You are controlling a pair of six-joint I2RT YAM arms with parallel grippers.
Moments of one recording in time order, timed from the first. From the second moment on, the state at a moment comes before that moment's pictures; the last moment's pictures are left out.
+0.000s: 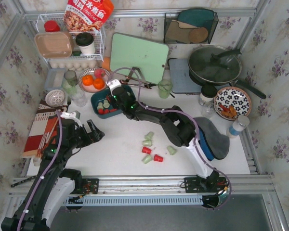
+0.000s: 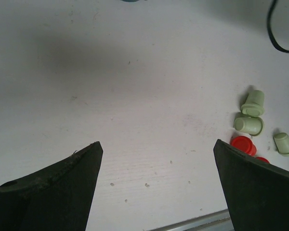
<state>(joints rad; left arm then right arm) -0.19 0.64 0.53 -0.57 0.21 -0.52 0.85 2.29 1.68 0.21 0.28 0.05</state>
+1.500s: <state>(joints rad) -0.42 0.76 0.55 -0.40 0.17 -0.50 0.85 1.27 0.62 0.22 0.50 0.11</state>
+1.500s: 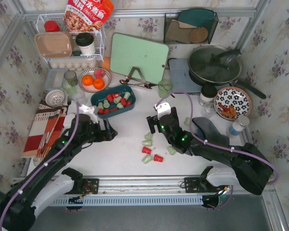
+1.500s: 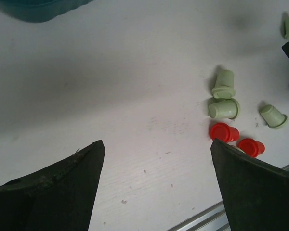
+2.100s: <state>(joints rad) -0.95 1.56 0.92 -0.26 -0.09 -0.46 0.84 1.08 0.42 0.39 0.67 0.14</state>
